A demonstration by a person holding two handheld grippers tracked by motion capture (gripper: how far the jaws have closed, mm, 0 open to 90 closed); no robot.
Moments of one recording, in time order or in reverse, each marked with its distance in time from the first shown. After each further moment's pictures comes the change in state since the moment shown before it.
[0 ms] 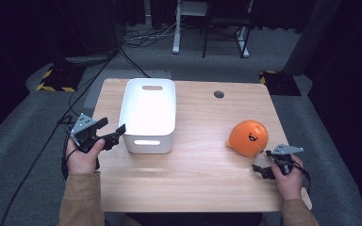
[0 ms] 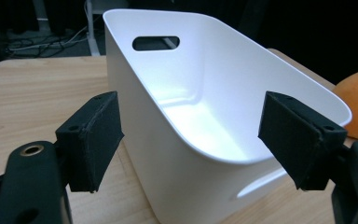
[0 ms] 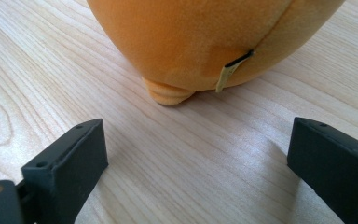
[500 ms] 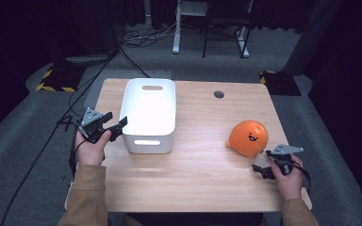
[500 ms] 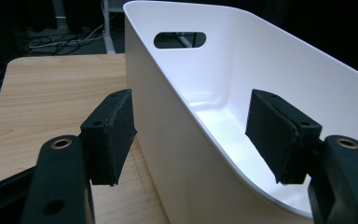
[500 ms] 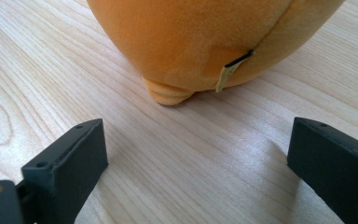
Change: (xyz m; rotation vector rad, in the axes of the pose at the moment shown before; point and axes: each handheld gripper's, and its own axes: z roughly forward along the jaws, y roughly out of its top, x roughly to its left) left arm 0.014 -0.004 0.037 0.014 0.061 -0.005; right arm 0.000 0.000 0.000 0.000 0.000 0.000
